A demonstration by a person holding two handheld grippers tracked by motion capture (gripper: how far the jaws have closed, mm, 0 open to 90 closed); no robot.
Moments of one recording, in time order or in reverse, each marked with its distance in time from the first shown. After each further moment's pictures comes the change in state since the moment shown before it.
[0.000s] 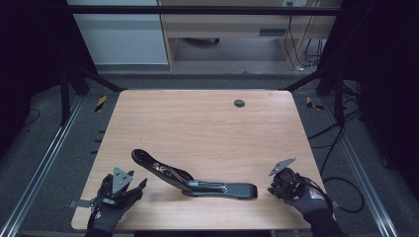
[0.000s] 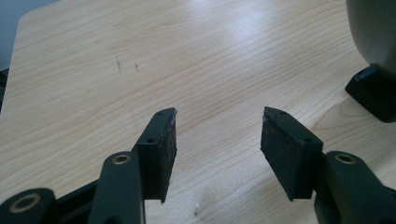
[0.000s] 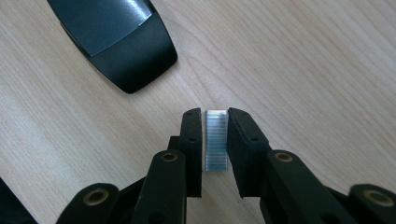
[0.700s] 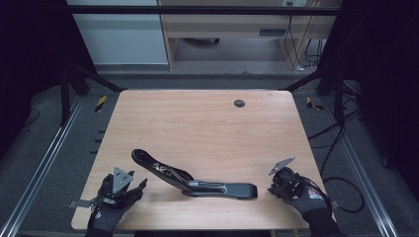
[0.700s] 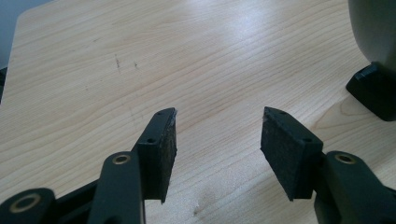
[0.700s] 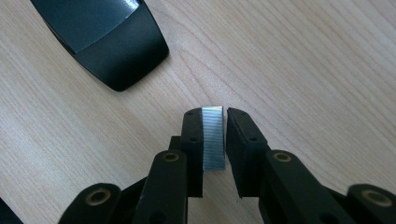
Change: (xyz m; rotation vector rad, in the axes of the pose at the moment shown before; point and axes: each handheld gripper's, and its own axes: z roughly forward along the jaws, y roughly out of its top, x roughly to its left) left arm 0.000 0.000 0.001 0.005 -0.001 0.000; right arm -0.003 0.000 0.006 0.024 -0.005 0.027
